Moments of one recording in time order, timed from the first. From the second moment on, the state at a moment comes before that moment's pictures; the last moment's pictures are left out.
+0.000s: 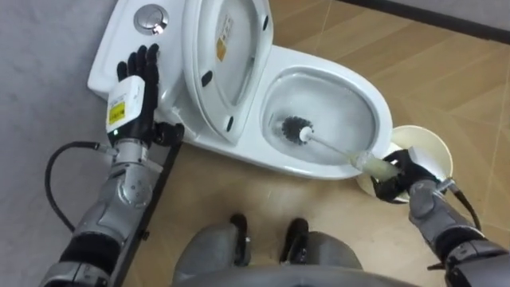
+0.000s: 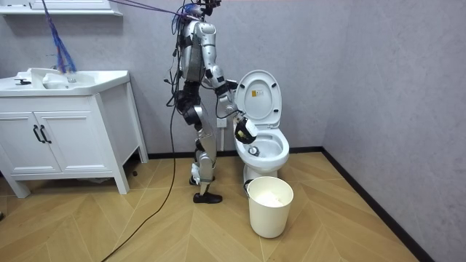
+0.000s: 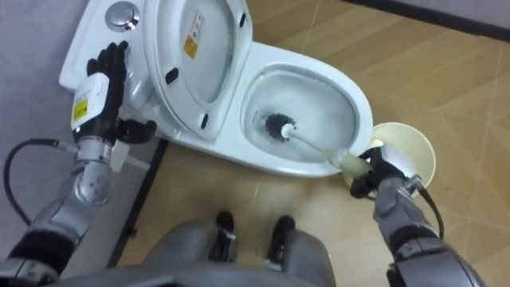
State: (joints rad) left arm -0.08 0.31 -0.16 0.59 0.62 -0.23 0.47; right arm -0.24 -0.38 0.28 1.15 -0.51 -0.04 -0.25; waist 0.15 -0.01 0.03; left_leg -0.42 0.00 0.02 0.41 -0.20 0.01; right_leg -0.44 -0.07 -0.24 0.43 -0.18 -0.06
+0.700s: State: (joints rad) left arm -0.28 0.37 -0.33 0.60 0.64 -0.16 0.75; right arm -0.44 -0.47 0.45 1.00 -0.58 0.07 -0.34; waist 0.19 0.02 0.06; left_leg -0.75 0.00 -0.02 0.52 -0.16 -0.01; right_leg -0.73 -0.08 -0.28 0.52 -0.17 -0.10
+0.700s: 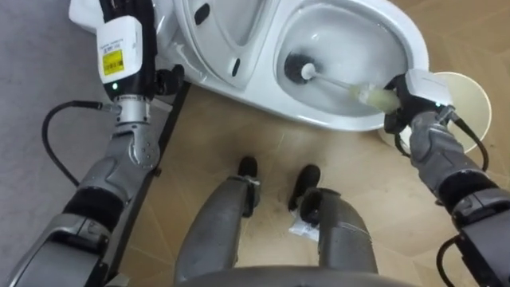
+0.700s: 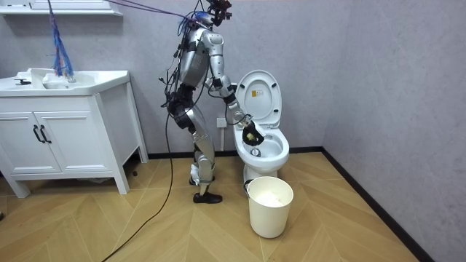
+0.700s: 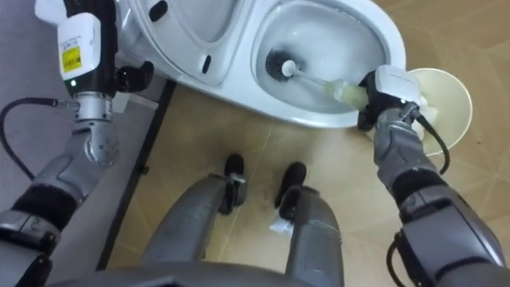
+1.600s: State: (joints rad) left arm -0.30 0.39 -0.34 0.55 0.63 -0.08 0.78; right arm -0.49 -0.45 0.34 0.96 -0.14 0.07 -0.40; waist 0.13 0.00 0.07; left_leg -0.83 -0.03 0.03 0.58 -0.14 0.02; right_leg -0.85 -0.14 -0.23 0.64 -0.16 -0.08
